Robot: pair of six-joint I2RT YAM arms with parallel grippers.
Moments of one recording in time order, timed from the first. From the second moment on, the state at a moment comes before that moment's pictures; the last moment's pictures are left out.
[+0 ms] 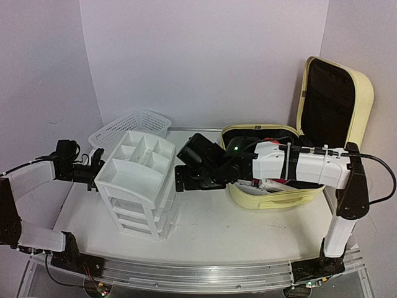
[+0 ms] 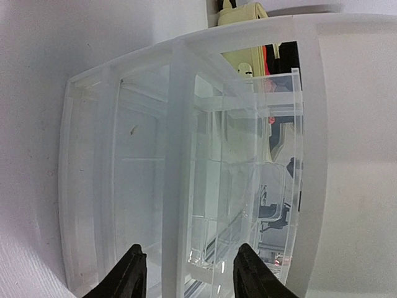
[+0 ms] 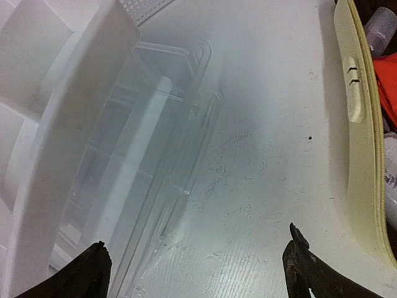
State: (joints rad) left arm 0.03 1.19 0.69 -0.47 1.03 -0.42; right arm 1.18 1.86 1.61 -0.70 0.37 0.85
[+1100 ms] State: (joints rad) left arm 0.05 1.10 0.77 -0.61 0.83 -0.34; right arm 1.20 1.90 1.77 -0.98 0.51 0.73
